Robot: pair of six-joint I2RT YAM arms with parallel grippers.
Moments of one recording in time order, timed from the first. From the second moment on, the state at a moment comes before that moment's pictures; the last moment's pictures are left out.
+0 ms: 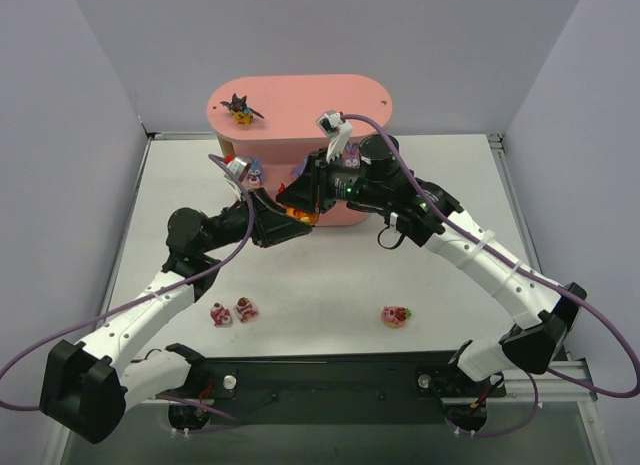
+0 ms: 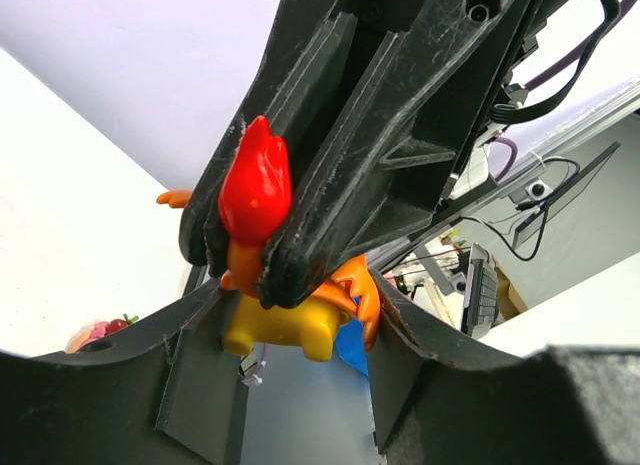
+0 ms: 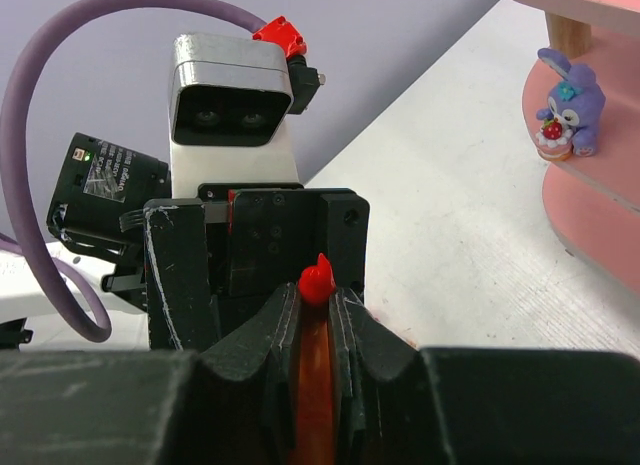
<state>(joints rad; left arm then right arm) -0.46 1.08 0.71 0.79 0.83 -1.26 0.82 1.45 1.56 -0.30 -0.36 0.48</state>
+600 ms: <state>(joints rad) -0.47 1.06 0.71 0.79 0.73 -1.26 0.81 1.34 1.41 -0.21 -0.17 0.55</state>
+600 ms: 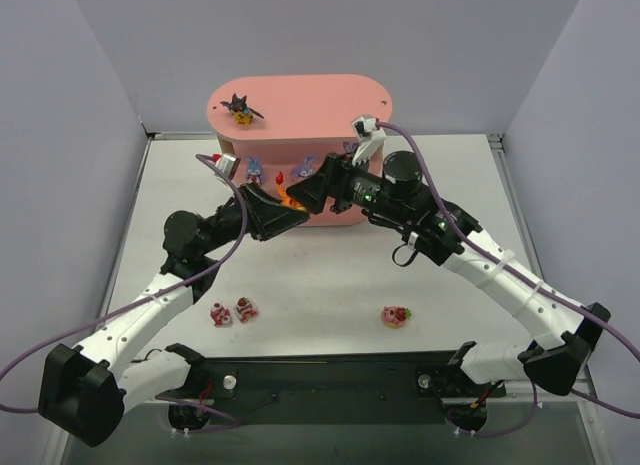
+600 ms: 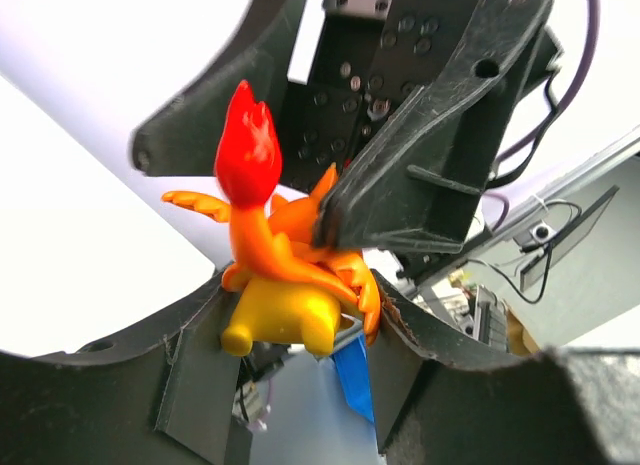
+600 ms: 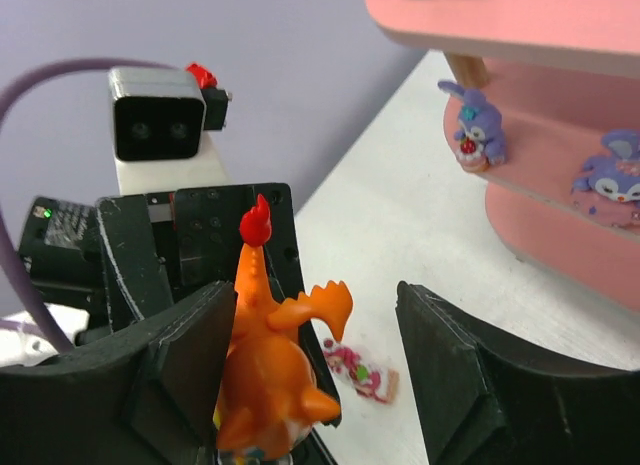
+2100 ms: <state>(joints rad) -0.47 1.06 0.65 1.01 0.46 -1.37 0.88 1.34 1.48 -0.13 0.03 0.58</state>
